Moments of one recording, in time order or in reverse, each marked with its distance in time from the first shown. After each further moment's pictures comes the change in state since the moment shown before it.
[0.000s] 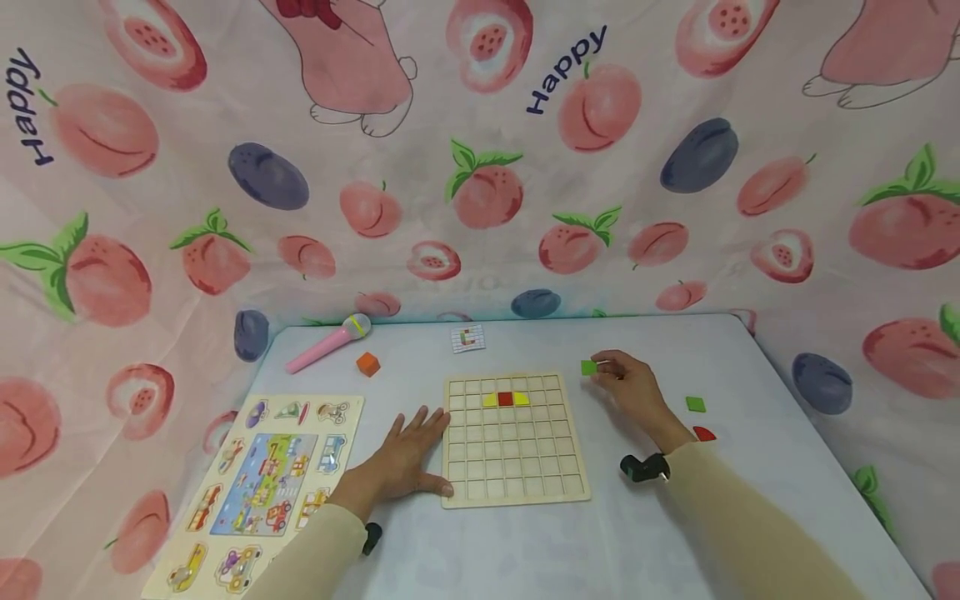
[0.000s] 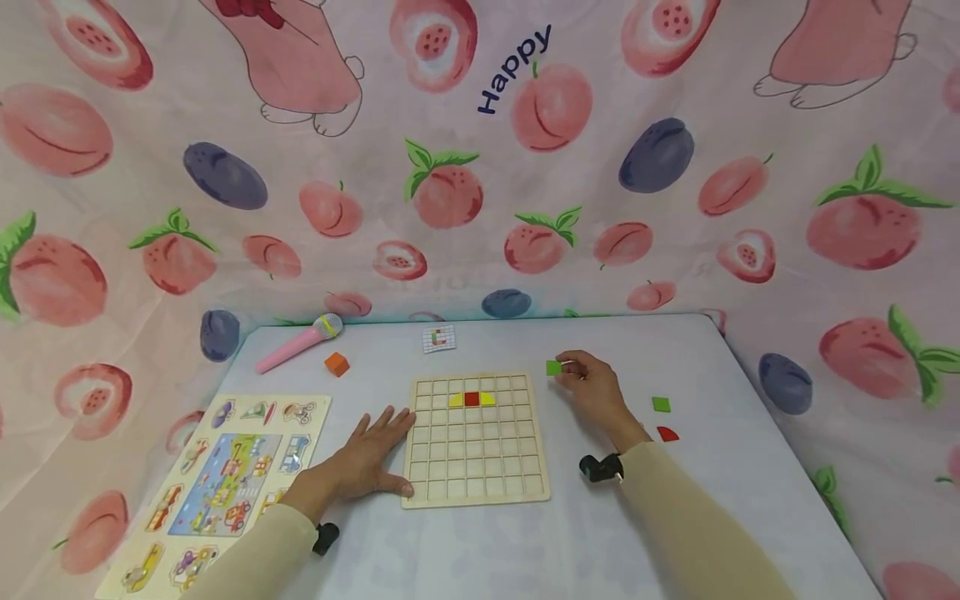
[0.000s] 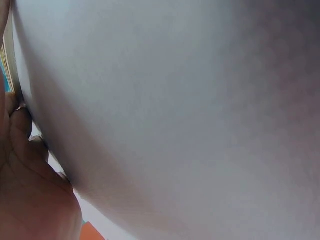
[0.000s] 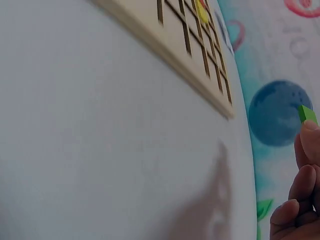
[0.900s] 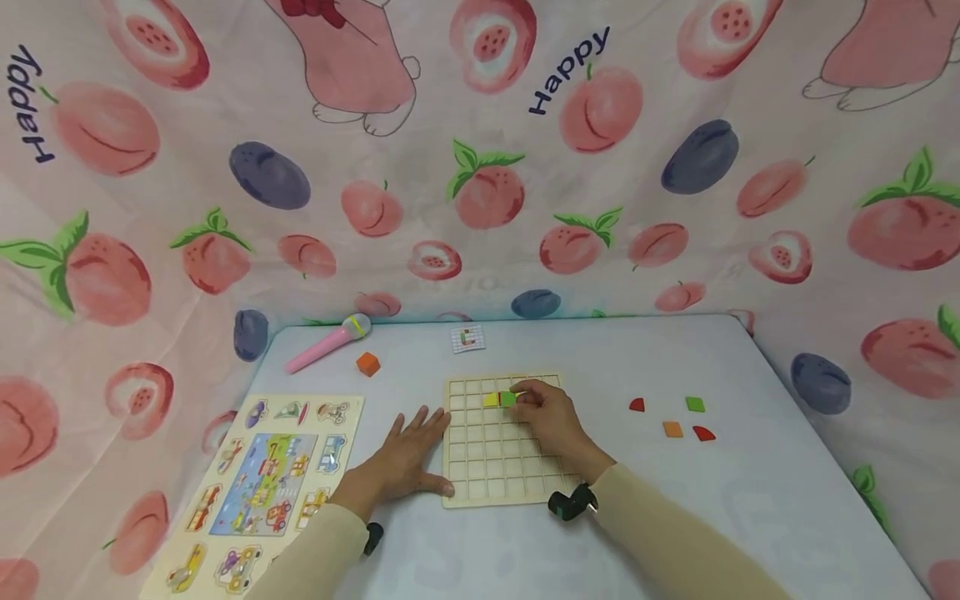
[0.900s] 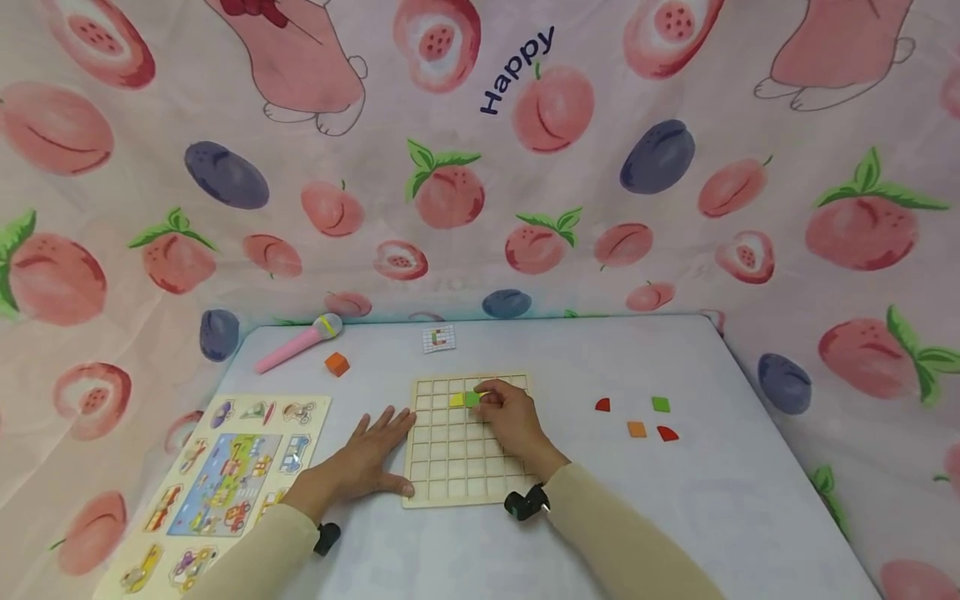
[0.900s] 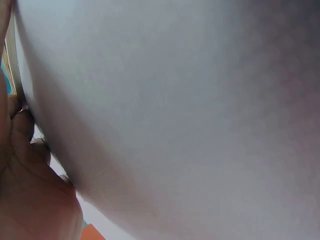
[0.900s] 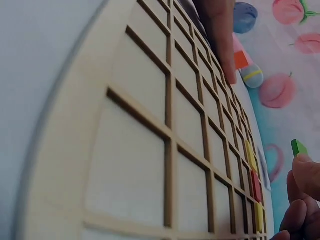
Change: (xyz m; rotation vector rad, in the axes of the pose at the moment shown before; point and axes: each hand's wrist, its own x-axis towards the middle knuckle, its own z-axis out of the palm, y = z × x) left_hand 0.001 -0.003 0.002 0.014 0.007 0.014; right_hand -0.040 -0.061 0.107 0.198 -0.124 -0.037
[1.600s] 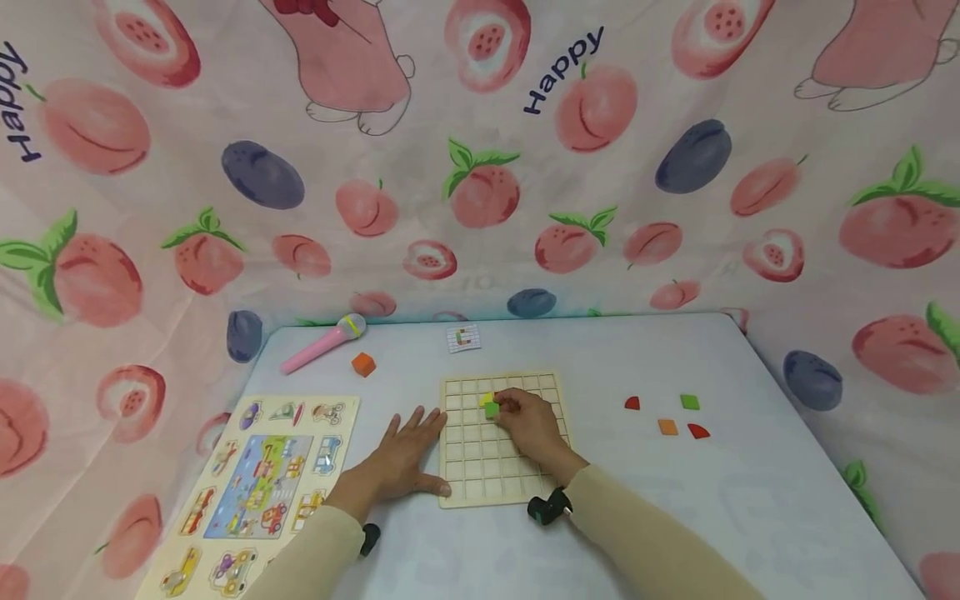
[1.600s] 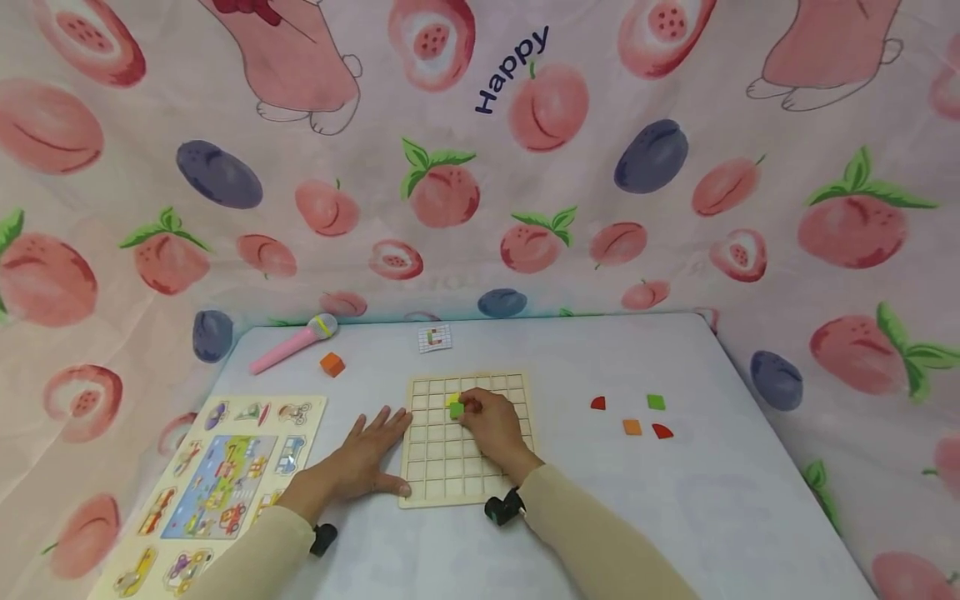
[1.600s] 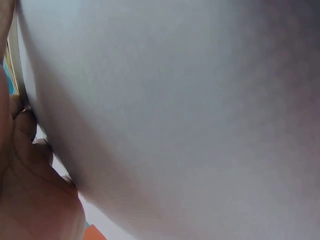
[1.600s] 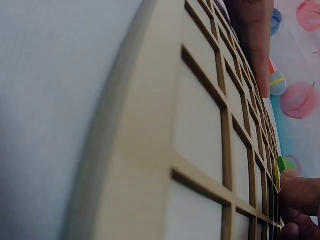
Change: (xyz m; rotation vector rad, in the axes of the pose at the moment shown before) left_hand 0.000 0.004 -0.003 0.000 -0.009 -0.003; right_hand -0.001 0.003 0.030 -0.180 0.019 -0.011
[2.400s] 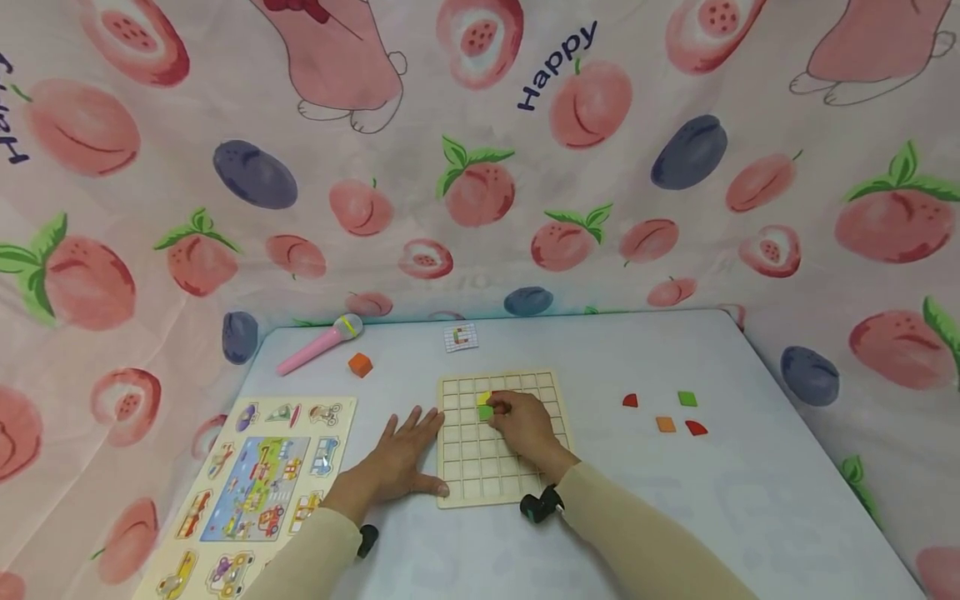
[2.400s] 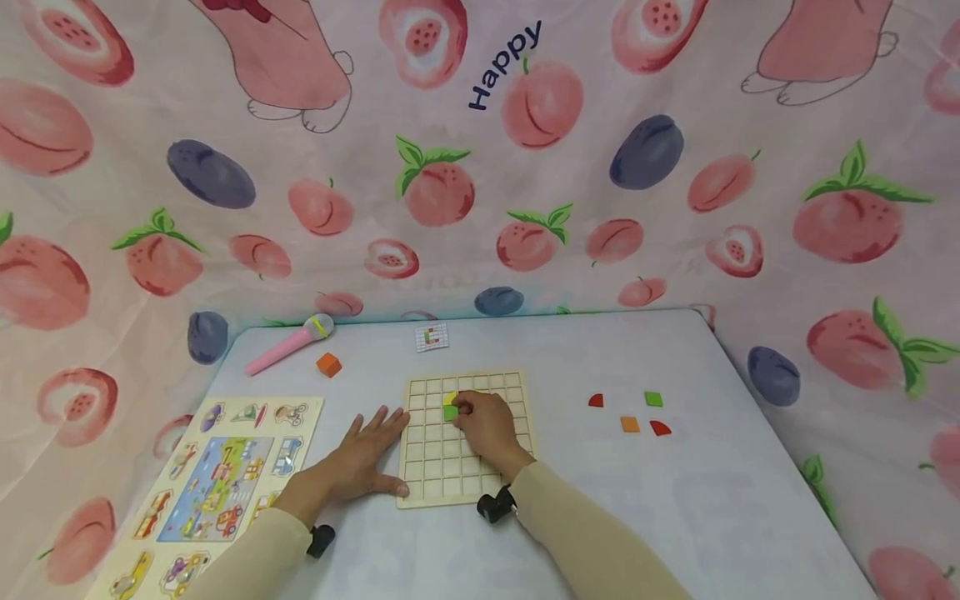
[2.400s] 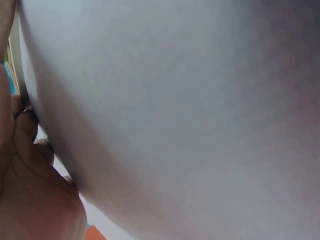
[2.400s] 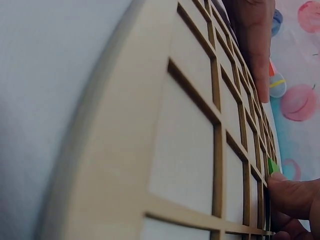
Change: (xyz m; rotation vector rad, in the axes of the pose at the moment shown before) left_hand -0.001 0.000 0.002 -0.019 0.013 -0.010; right_hand 0.001 -0.010 0.006 -0.165 -0.020 0.010
